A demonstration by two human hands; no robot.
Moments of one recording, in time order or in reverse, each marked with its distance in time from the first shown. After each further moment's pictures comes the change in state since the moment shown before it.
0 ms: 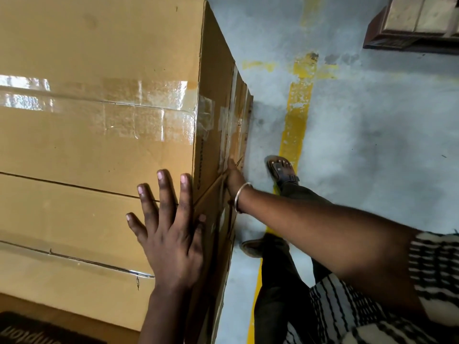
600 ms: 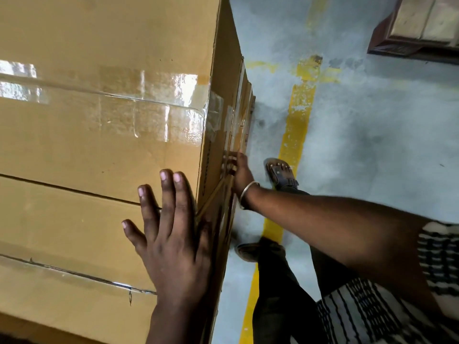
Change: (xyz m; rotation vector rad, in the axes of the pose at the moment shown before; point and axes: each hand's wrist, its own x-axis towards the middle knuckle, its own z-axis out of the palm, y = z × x) left_hand 0.006 0.008 0.003 -0.060 0.030 -0.077; right_hand 0.081 0.016 -0.014 0.006 0.021 -0.185
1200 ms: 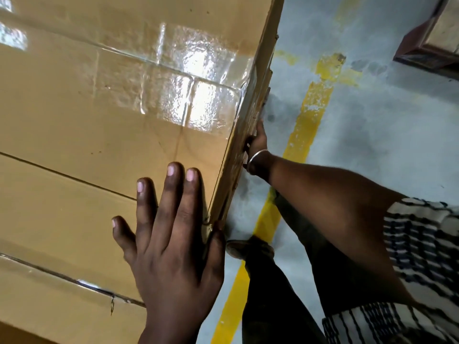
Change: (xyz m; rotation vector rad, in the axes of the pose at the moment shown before) left_hand -0.001 -0.002 0.005 -0.042 0.124 0.013; right_hand 0.068 -0.048 -0.011 0.003 0.003 0.085
